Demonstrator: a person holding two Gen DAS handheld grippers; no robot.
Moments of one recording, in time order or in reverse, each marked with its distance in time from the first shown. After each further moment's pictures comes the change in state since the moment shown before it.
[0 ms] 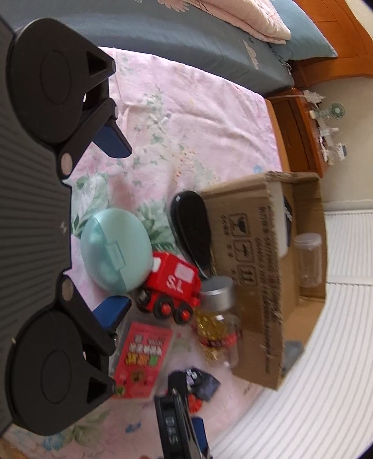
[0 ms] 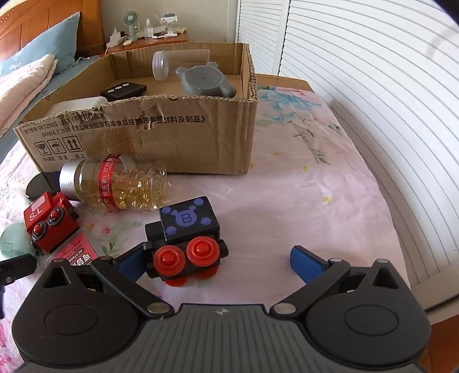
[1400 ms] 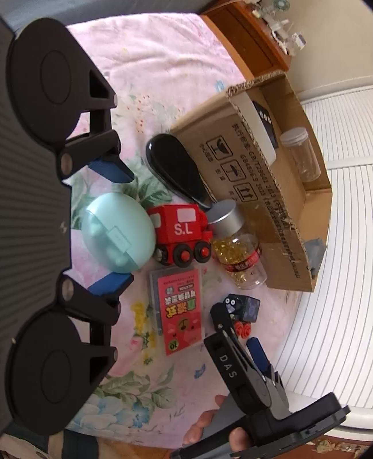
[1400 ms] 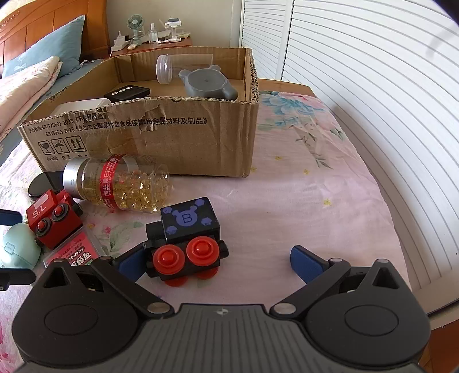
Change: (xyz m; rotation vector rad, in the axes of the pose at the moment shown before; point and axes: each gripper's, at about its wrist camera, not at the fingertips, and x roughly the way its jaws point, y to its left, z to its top) left arm -0.002 0.007 0.011 0.411 0.001 -0.338; right arm 0.000 -0.001 -0.002 -0.015 -0.027 0.013
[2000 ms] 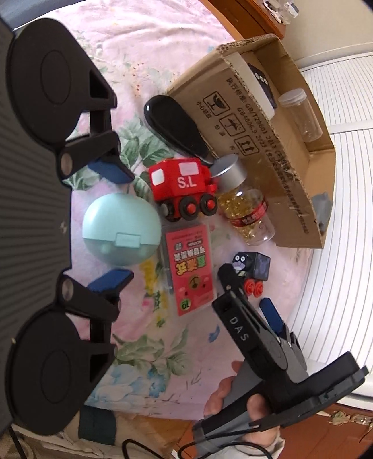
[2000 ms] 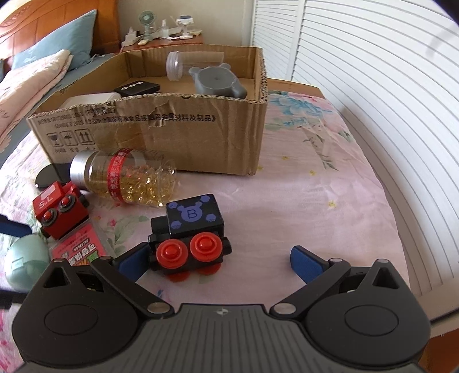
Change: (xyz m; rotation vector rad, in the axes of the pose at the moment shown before) left arm -0.004 -0.015 0.002 0.079 0.036 -0.103; right arm -0.002 -0.001 -0.001 -0.048 0.011 0.036
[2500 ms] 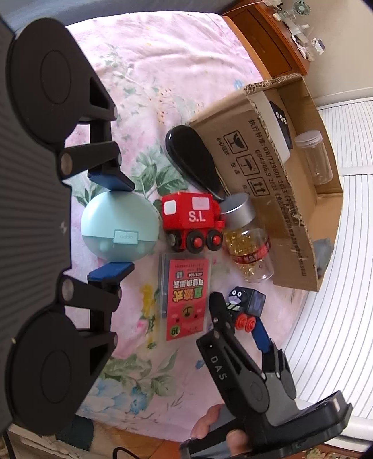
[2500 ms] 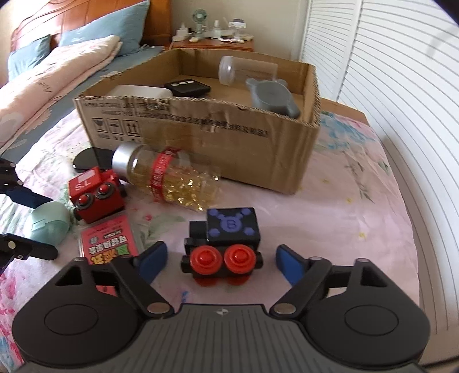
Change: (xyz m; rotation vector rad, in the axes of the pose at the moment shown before) left arm -0.008 0.009 -0.003 -0.149 0.010 0.105; right arm -0.005 0.012 0.005 -0.165 -0.022 0.129
